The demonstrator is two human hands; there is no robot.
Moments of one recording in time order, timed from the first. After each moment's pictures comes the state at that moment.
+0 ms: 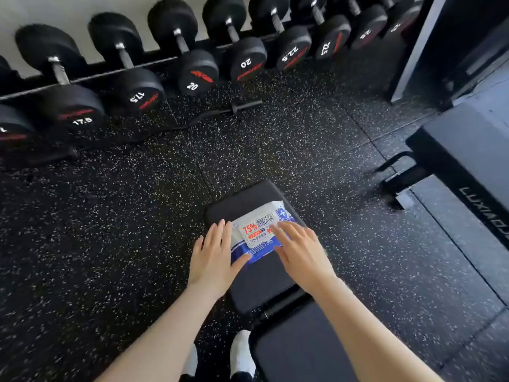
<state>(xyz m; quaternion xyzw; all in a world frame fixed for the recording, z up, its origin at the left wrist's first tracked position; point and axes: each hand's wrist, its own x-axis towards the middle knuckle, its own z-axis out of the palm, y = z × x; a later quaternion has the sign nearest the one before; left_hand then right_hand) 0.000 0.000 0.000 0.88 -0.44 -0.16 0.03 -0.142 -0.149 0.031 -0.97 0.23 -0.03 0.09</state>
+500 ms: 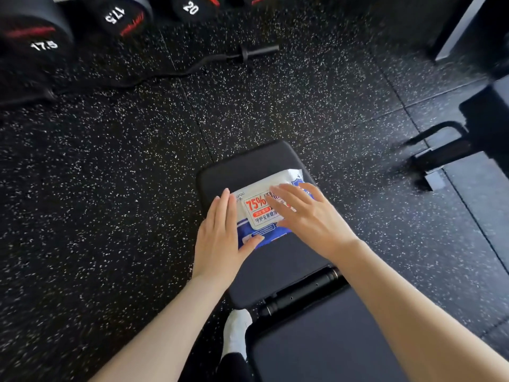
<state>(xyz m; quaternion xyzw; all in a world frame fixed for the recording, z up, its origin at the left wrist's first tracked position) -0.013 -0.017 -0.086 0.89 -0.42 -0.11 0.12 -0.119 -0.206 -0.060 -1.00 -0.01 -0.04 -0.01</state>
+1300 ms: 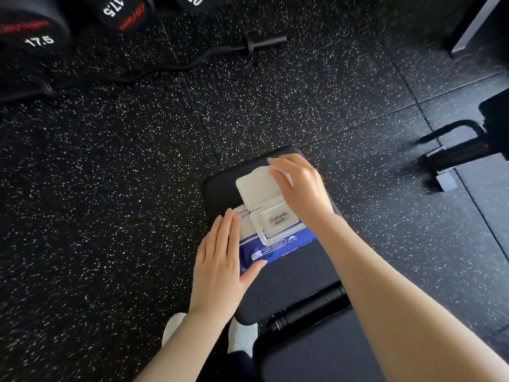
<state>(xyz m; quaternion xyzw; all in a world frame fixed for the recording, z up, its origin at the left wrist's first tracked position) -0.015 0.002 -0.081 0.89 -0.44 -0.10 0.10 -0.029 -0.214 -0.057 -0.90 0.29 -0.09 0.32</state>
